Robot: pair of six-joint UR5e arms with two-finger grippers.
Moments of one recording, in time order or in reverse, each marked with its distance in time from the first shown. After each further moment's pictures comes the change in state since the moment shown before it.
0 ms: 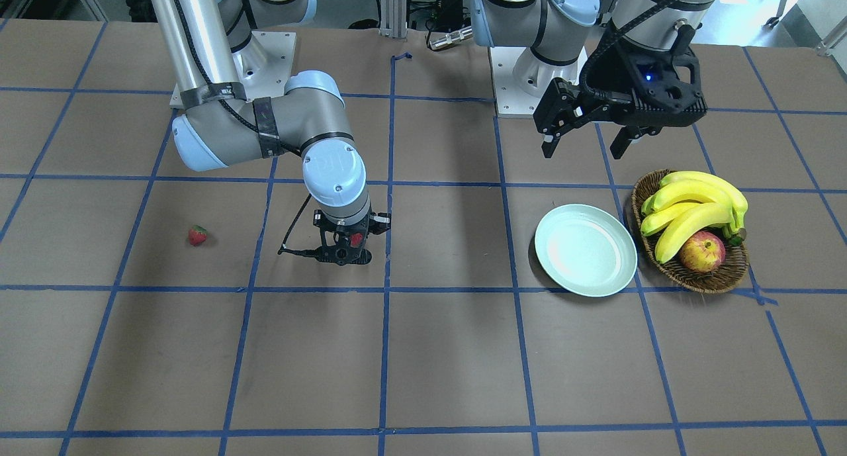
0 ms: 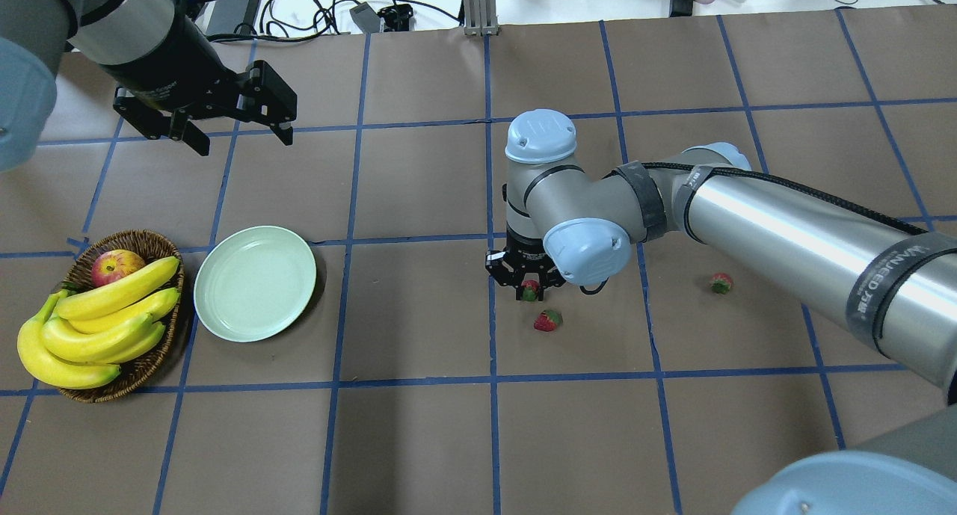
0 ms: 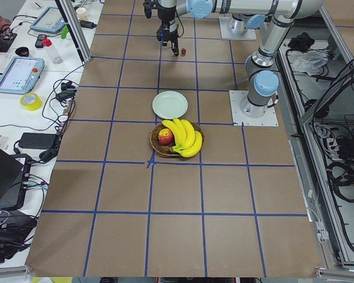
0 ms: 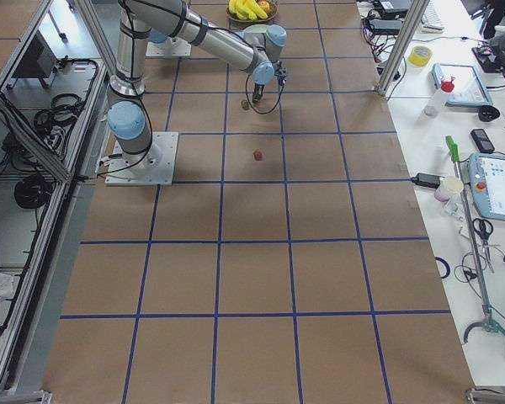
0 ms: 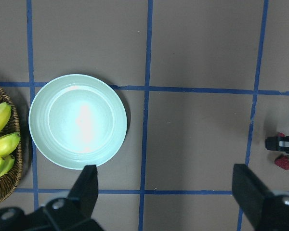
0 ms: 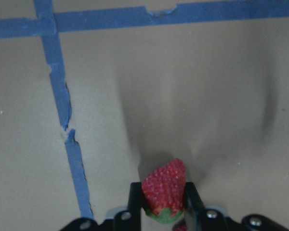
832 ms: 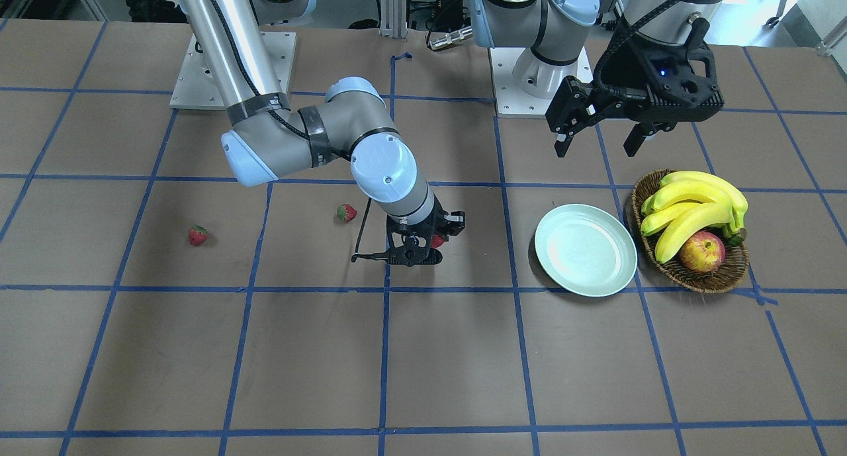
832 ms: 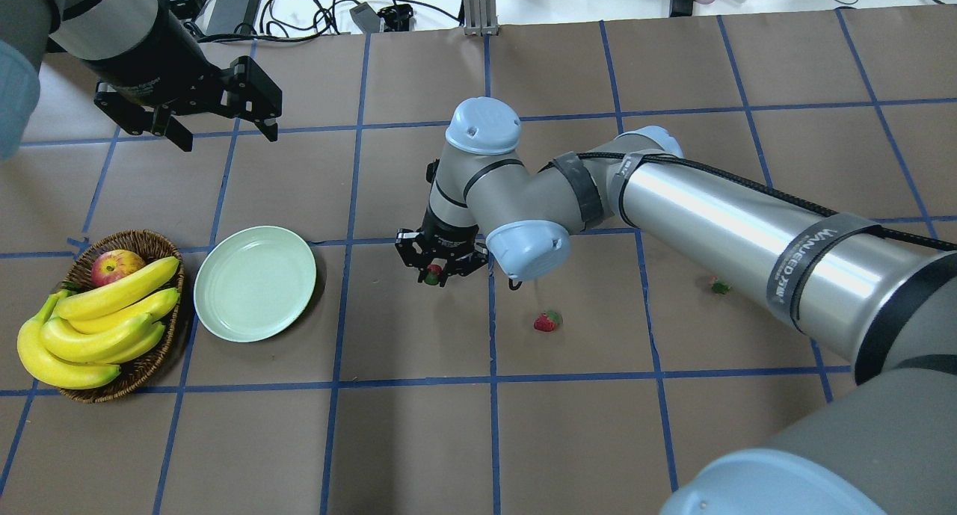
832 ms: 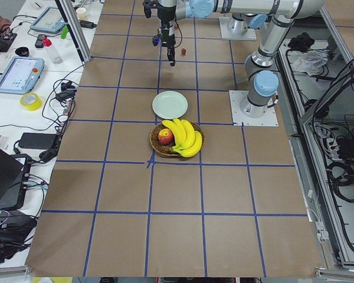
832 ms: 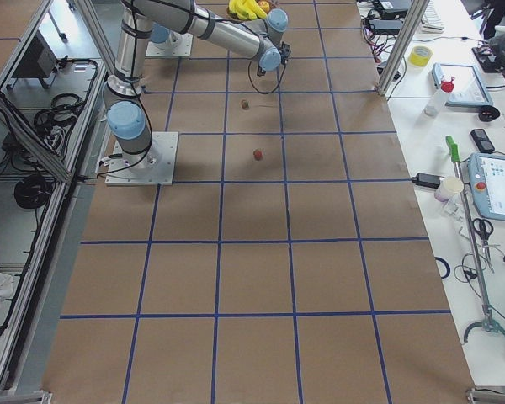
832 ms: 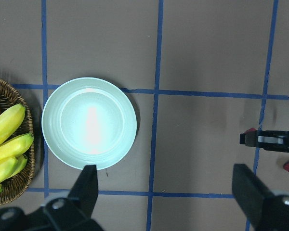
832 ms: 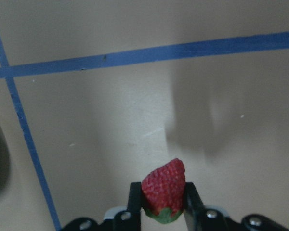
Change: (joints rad) left arm 0.016 0.005 0.007 -0.001 0.025 0.006; right arm 0.122 0.094 -0.133 -0.147 0.270 0.161
